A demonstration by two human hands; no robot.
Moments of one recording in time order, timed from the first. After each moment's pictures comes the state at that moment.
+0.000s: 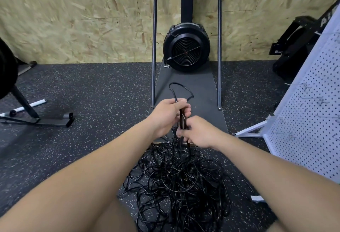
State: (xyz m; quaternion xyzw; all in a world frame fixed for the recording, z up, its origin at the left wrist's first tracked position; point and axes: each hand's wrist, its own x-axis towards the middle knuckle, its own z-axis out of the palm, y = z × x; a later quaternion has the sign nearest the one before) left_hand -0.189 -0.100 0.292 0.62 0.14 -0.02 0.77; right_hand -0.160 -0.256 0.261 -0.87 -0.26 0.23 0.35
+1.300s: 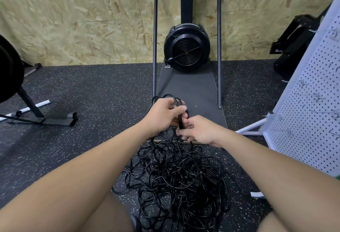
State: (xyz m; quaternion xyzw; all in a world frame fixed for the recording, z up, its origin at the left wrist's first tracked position) left_hand -0.225 -0.100 0.302 0.78 0.05 0.02 0.62; right_hand -0.164 -0.272 0.248 -0.79 -0.25 0.30 0.47
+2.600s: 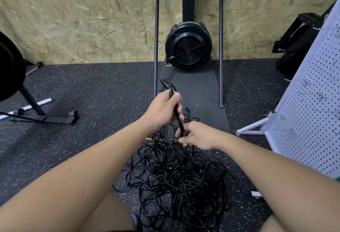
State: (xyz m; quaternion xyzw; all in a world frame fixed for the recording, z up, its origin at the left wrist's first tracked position) left_hand -0.217 -0.097 0.306 0.79 0.04 0.07 0.61; right_hand -0.169 -0.272 0.249 -0.84 -0.35 0.28 0.29
